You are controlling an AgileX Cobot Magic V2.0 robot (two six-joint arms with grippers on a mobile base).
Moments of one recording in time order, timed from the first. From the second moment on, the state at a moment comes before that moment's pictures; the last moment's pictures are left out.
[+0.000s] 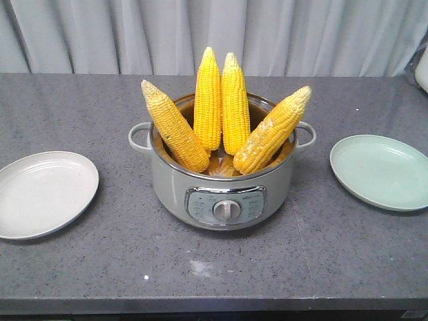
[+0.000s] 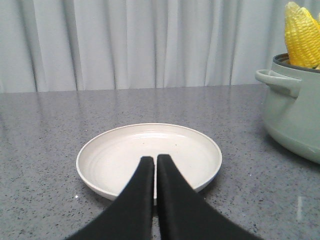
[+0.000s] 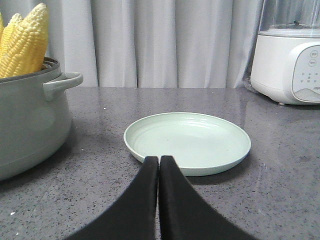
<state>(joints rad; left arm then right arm) -0.03 -0.01 0.03 -0.01 0.09 0.00 -0.02 -0.01 0.03 0.03 0.09 -0.04</state>
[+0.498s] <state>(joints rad) -0.03 -0.01 0.03 -0.01 0.09 0.00 -0.02 -0.01 0.03 0.03 0.09 -0.04</state>
